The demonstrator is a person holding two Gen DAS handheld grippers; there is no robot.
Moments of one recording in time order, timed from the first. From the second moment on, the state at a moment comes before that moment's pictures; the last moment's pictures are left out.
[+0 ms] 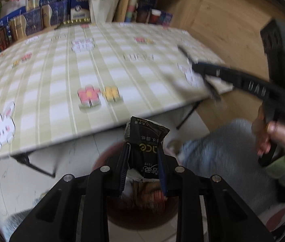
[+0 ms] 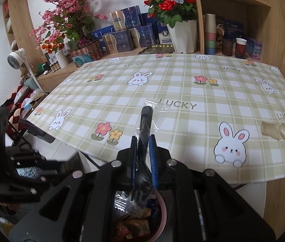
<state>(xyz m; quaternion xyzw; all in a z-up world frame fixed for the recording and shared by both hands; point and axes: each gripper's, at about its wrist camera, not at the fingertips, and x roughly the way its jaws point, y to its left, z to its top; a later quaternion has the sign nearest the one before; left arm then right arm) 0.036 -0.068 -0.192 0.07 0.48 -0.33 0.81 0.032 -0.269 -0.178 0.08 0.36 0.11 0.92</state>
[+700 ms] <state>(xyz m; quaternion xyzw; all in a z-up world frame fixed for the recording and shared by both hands) 0.009 -0.031 -0.154 0.05 0.40 -0.22 0.89 -0.003 -0.251 -0.194 0.08 0.40 0.15 0.90</state>
